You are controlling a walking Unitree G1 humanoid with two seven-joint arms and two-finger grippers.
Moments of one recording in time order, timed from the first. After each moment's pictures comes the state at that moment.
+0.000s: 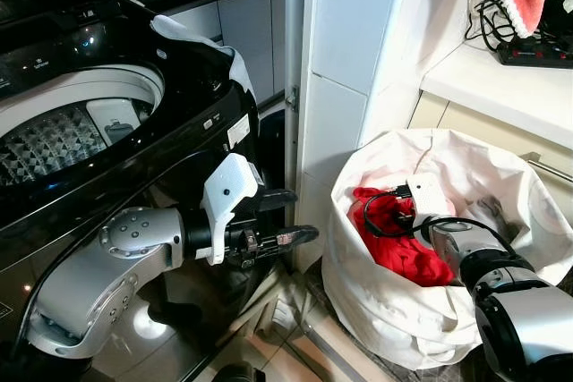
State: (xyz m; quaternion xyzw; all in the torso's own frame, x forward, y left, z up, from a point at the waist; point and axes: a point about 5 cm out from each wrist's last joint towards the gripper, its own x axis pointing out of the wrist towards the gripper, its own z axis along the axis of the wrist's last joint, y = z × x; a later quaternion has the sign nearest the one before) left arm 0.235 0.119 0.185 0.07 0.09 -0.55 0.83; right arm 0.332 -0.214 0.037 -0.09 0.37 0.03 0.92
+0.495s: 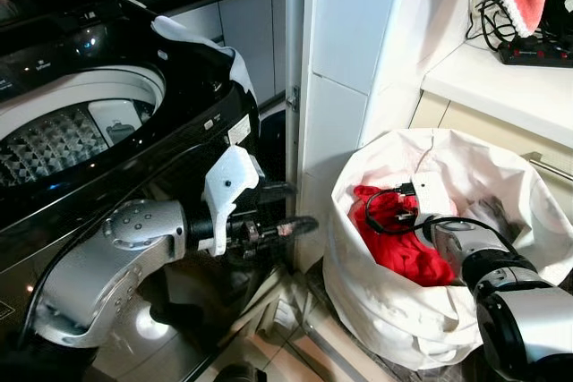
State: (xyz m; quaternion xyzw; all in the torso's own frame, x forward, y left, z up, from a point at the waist) left arm 0.245 0.120 0.184 0.08 0.09 -0.53 0.84; right arm 0.332 -0.217 0.039 -0.06 0.37 0.02 0.93
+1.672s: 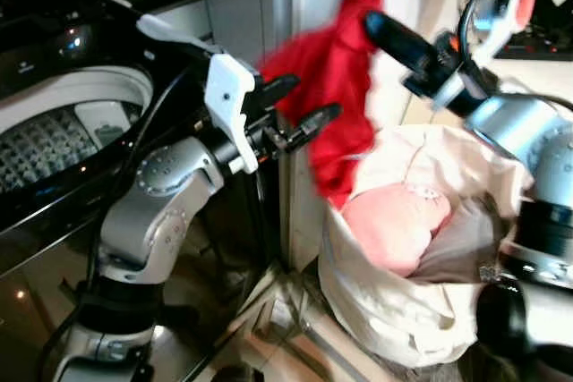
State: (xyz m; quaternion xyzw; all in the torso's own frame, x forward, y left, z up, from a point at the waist) left arm 0.294 0.093 0.239 -0.01 -0.11 -0.43 0.89; right arm 0.324 -0.139 0.296 0.34 -0.02 0.45 0.83
